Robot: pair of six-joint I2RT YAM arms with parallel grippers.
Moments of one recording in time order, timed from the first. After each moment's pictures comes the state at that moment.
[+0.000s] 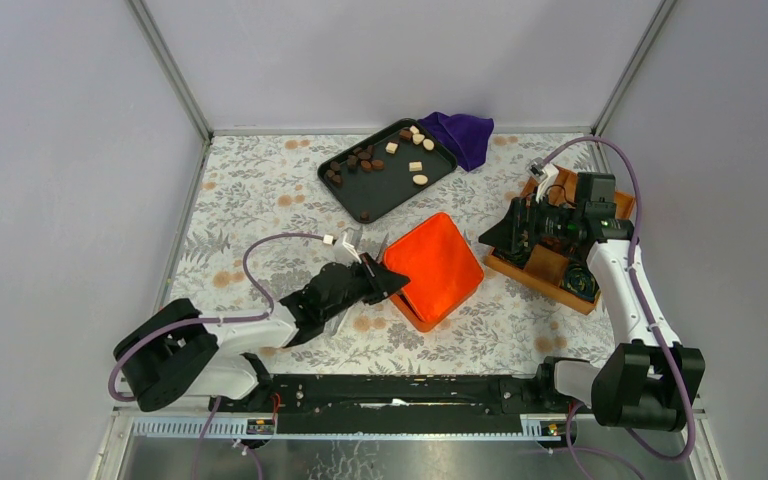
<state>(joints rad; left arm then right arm) -0.87 1.30 0.38 0.64 -0.05 -1.10 -0.08 1.20 0.97 -0.56 -1.01 -0.13</state>
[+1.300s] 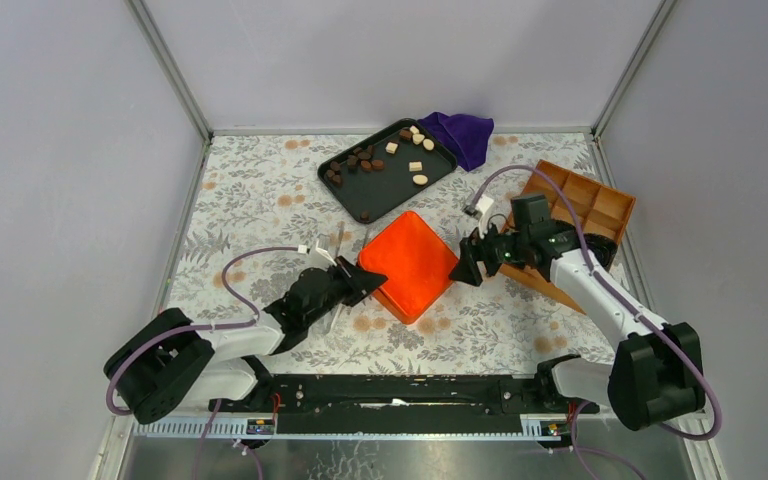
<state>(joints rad) -0.75 1.24 0.24 0.70 -0.04 -1.20 0.25 1.23 0.83 -0.47 -0.77 -0.27</state>
